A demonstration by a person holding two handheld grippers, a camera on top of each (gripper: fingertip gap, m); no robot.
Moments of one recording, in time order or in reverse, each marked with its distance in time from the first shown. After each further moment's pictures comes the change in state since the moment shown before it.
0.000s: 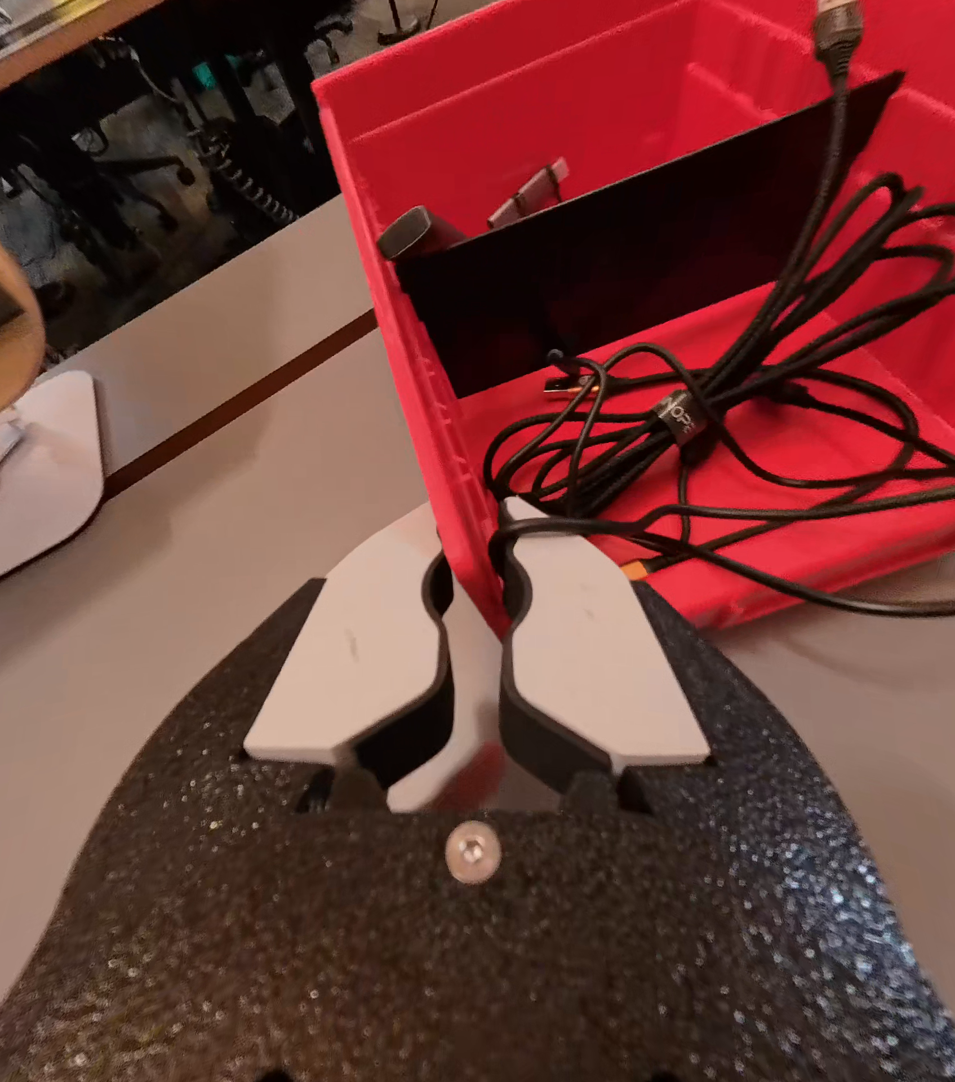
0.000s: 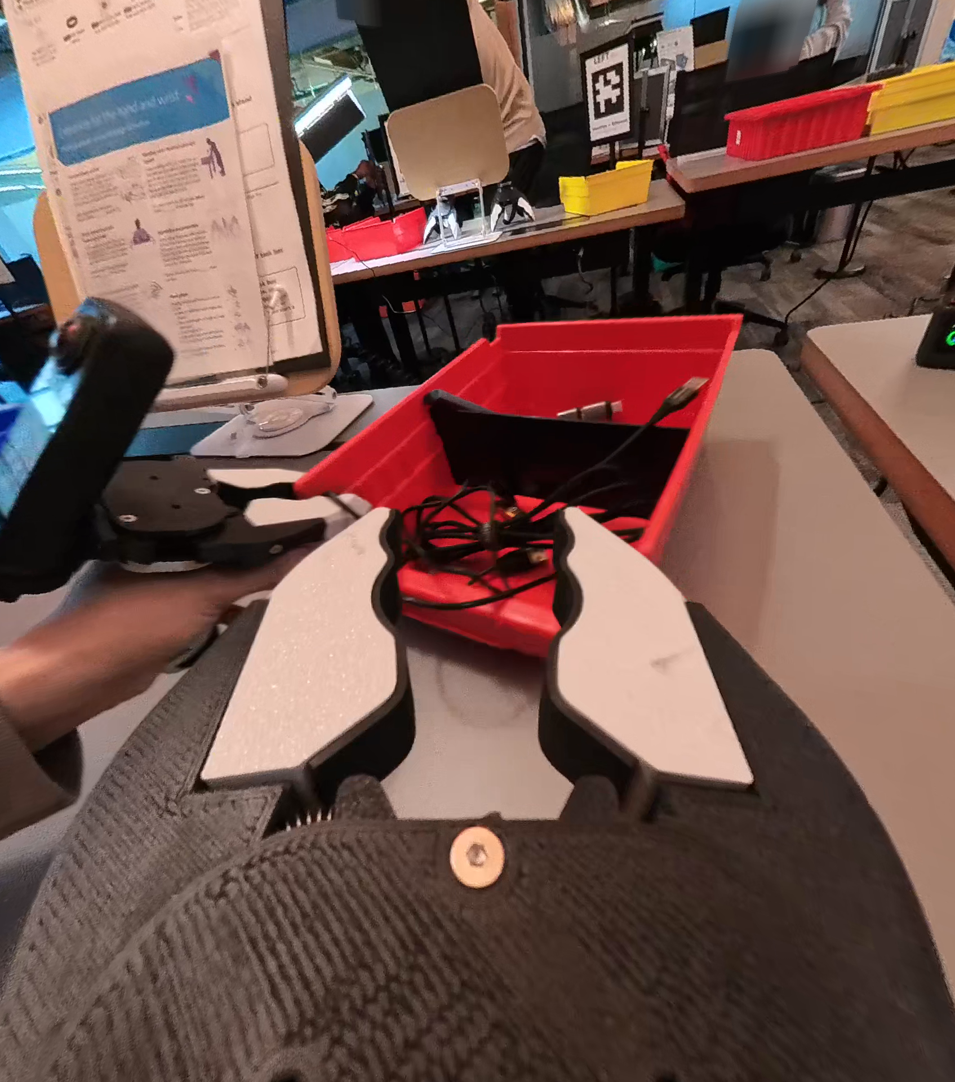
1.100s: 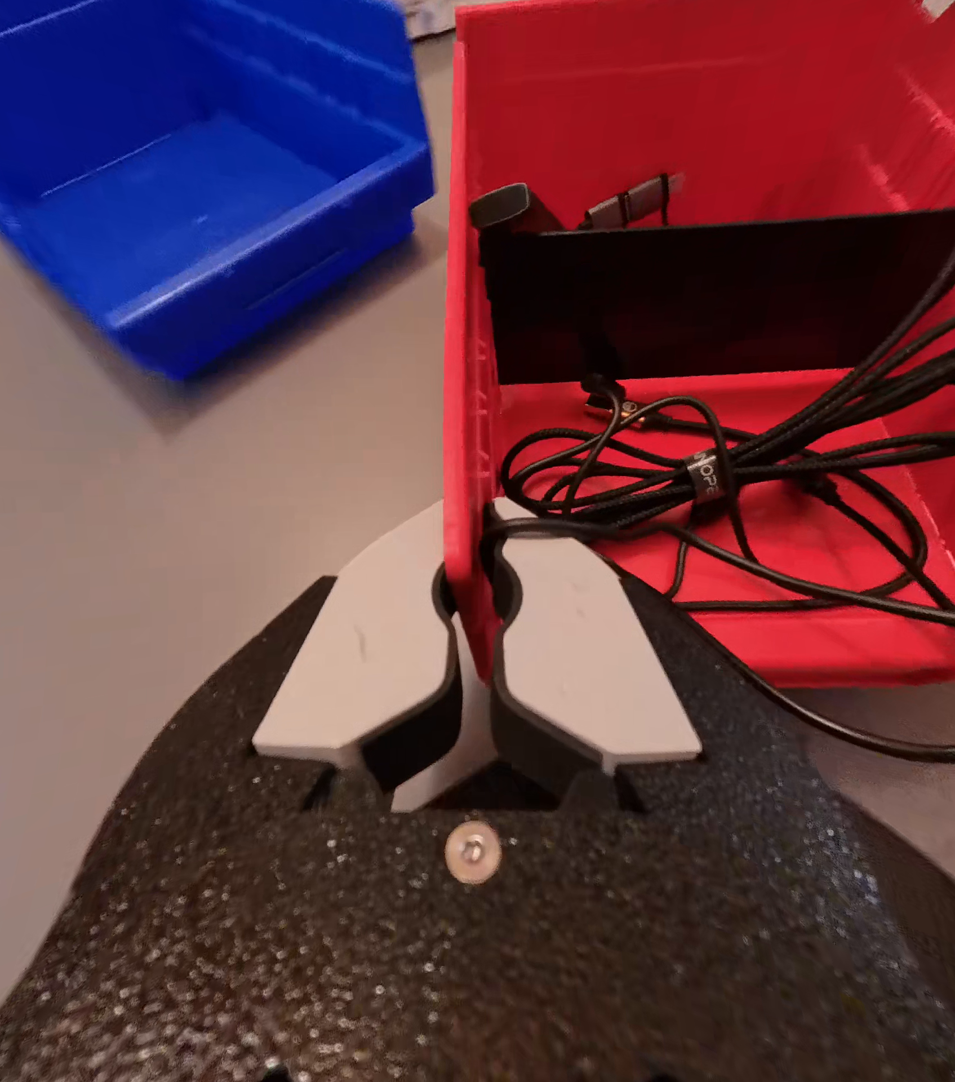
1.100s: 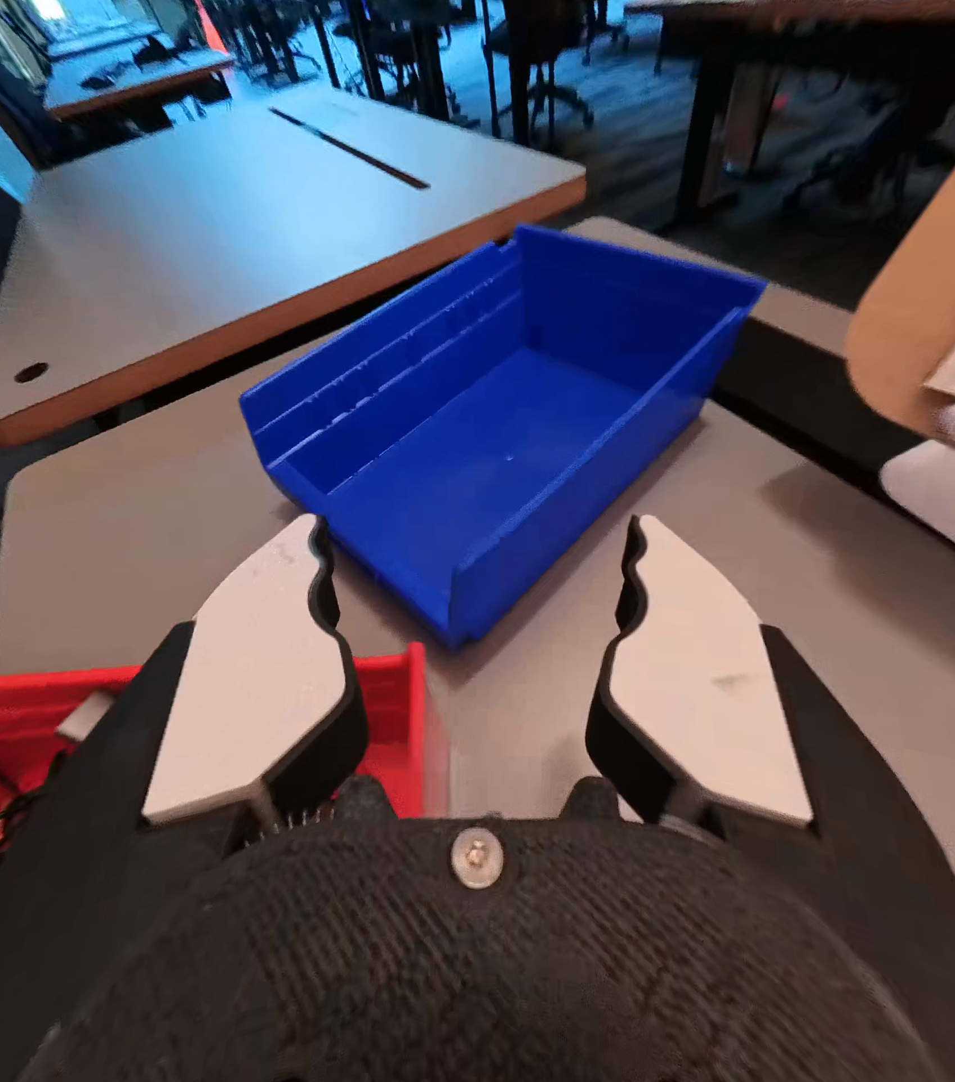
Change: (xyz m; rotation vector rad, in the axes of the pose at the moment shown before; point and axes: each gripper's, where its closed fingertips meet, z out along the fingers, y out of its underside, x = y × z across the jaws) left arm -0.251 0.323 -0.446 -0.031 0.028 -0.166; right arm -0.511 0.070 0.179 -0.381 -0.772 -0.236
